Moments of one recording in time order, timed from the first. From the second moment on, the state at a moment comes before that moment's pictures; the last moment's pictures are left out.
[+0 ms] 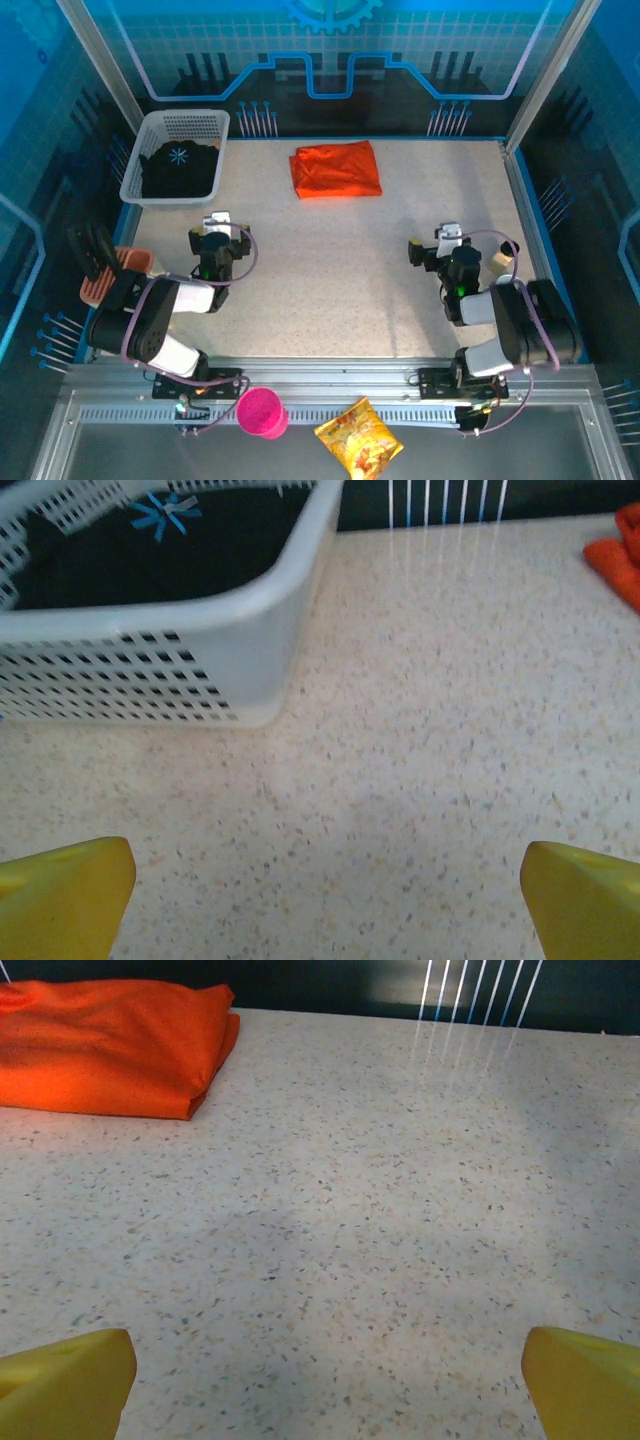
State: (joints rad) left arm -0.17 1.50 0.33 0.80 -0.42 -0.04; right arm 0.05 1.51 0.18 1.01 -0.01 -0.04
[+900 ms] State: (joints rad) left arm -0.02 1.55 0.37 0.83 -0.01 -0.07; right arm 0.03 1.55 0.40 0.80 -0.12 -0.06
